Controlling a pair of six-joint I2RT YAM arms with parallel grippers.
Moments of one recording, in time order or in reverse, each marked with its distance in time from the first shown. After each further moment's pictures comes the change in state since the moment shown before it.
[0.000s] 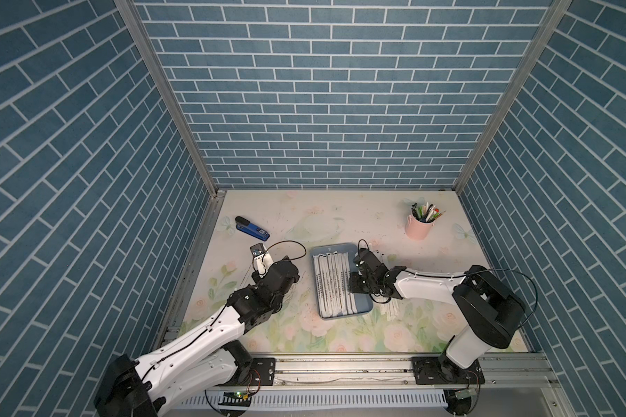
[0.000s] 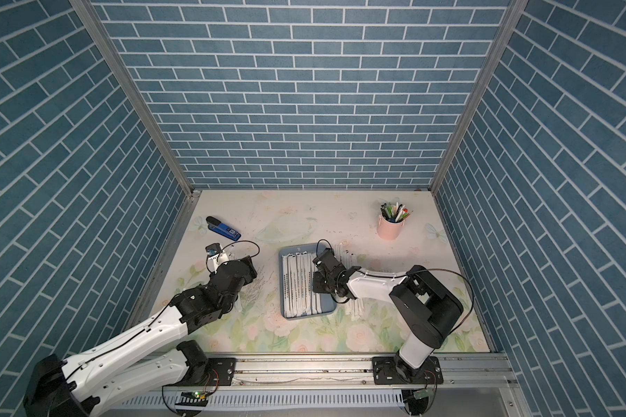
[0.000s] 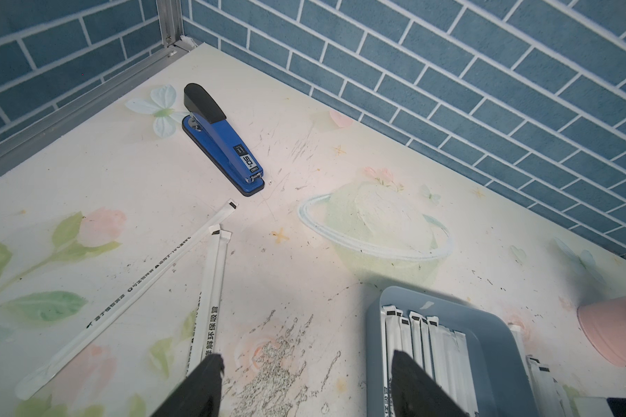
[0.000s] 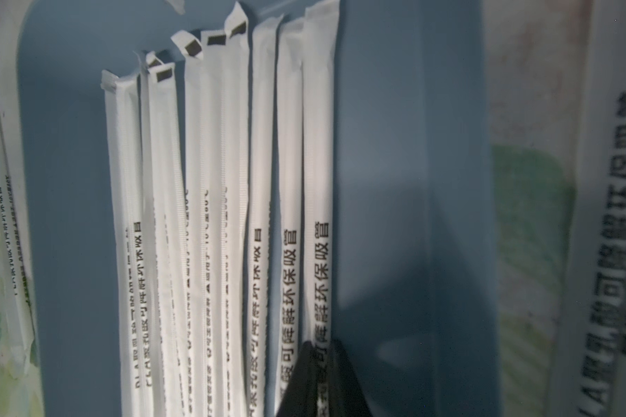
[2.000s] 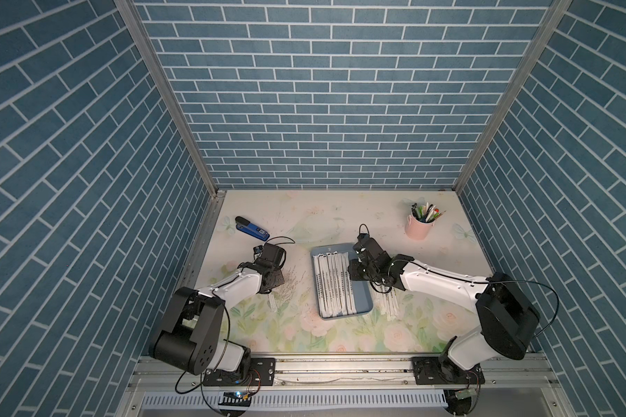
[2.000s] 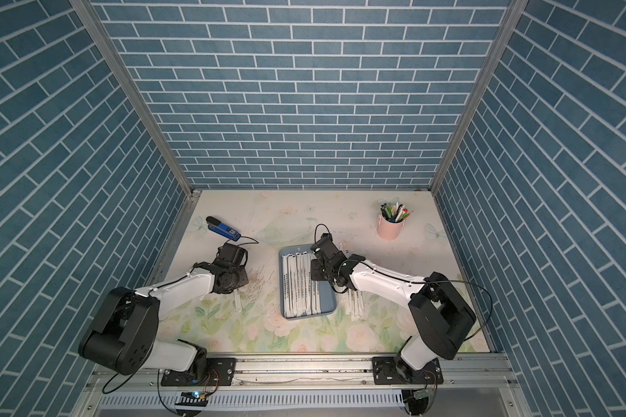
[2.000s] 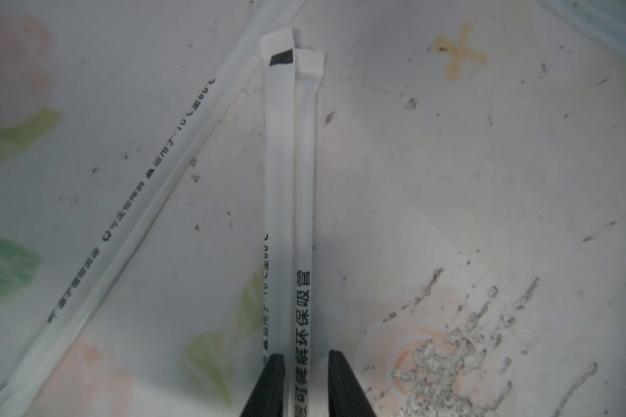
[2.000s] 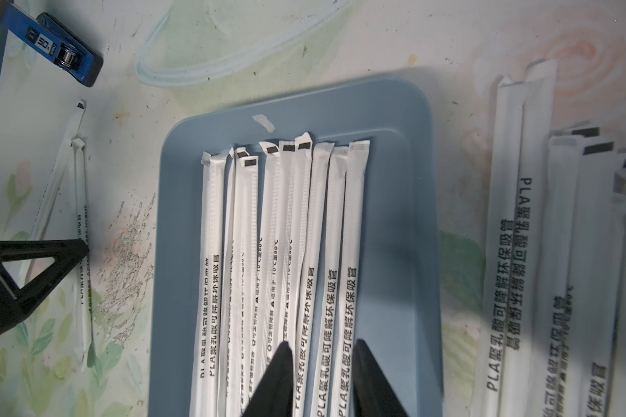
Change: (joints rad) left arm 0.434 0.518 0.059 -0.016 0.477 0.244; right arm 0.000 -0.095 0.158 -0.191 0.085 -0.091
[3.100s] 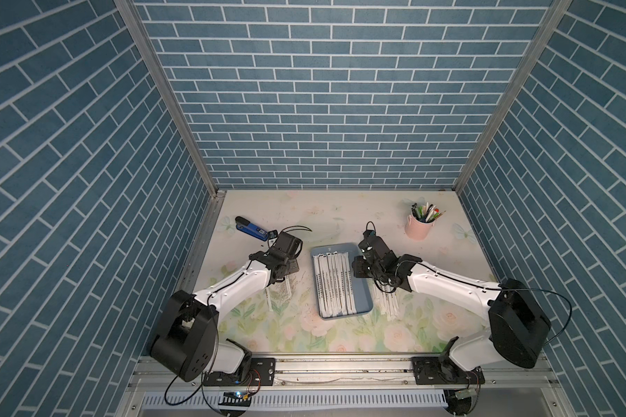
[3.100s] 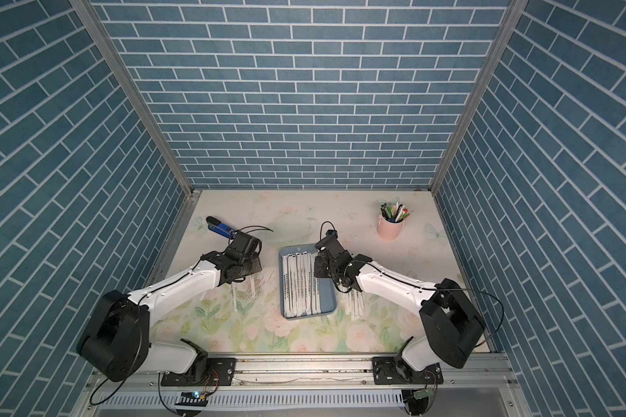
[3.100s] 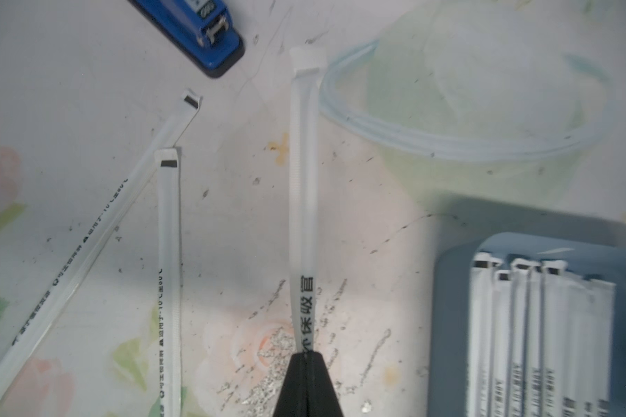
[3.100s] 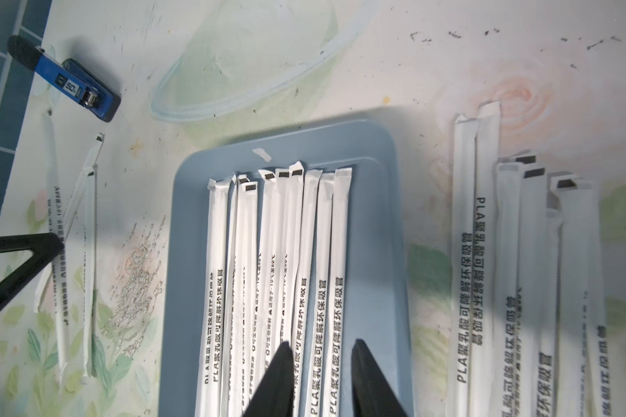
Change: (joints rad) left arm -0.187 -0.042 0.219 -0.111 -0.059 -0.089; right arm -0.038 -0.082 -0.018 -0.005 0.041 0.000
